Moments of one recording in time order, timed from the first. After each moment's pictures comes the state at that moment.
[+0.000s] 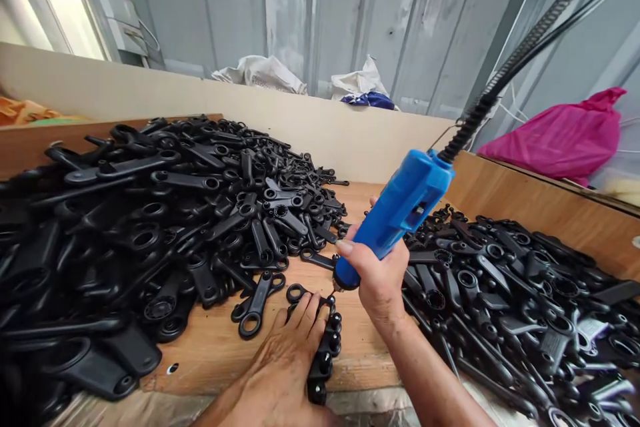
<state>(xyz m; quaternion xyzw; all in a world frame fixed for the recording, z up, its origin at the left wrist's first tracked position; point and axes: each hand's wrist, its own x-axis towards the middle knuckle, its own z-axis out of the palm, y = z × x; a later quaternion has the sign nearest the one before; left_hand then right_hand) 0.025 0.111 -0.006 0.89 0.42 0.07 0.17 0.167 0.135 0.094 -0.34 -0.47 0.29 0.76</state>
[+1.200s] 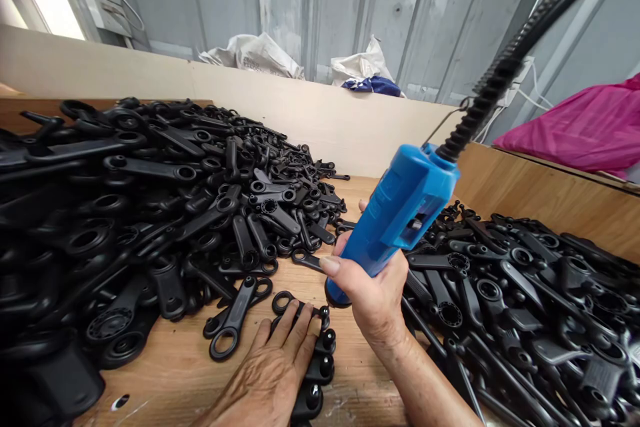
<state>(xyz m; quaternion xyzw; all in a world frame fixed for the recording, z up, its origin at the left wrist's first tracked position) 0.028 0.129 -0.017 0.89 0.42 0.01 0.18 0.171 0.147 0.076 -0.37 -0.49 0.30 0.73</state>
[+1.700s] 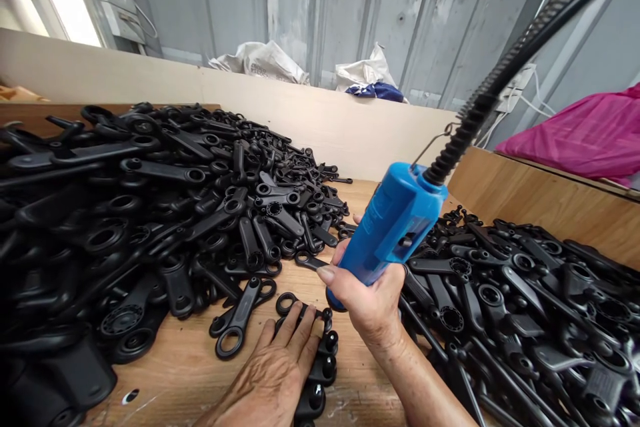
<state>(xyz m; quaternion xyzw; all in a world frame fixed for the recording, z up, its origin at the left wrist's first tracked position) 0.031 0.130 -0.019 0.88 0.43 0.01 0.19 0.172 0.149 0.067 -0.37 -0.54 0.28 0.71</state>
